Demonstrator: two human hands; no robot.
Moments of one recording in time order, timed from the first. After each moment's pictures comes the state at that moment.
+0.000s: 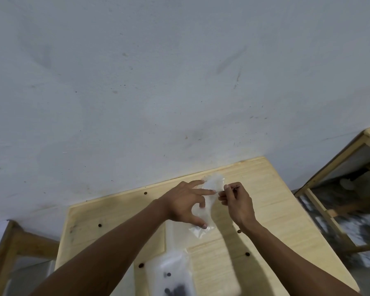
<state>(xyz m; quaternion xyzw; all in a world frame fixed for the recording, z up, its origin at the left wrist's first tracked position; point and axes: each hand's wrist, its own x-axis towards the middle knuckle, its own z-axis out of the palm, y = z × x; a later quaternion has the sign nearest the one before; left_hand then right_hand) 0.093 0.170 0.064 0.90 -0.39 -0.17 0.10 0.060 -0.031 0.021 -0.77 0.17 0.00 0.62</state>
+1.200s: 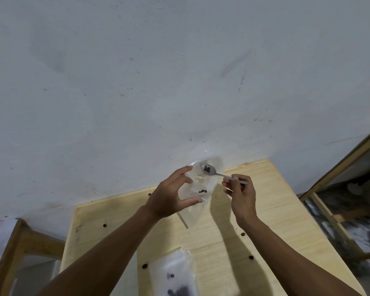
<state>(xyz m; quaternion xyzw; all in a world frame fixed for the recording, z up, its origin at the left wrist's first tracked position) 0.084 0.204 0.067 0.89 -0.28 0.13 0.32 0.076 -0.018 0.033 -0.63 0.18 -0.09 0.75</state>
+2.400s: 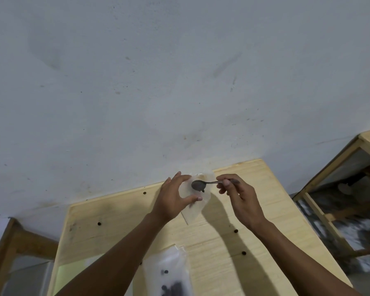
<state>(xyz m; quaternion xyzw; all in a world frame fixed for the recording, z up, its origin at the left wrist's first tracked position) 0.068 0.173 0.056 0.91 -0.05 -0.03 0.40 0.040 -0.041 0.086 -0.78 -0.05 -0.05 0.62</state>
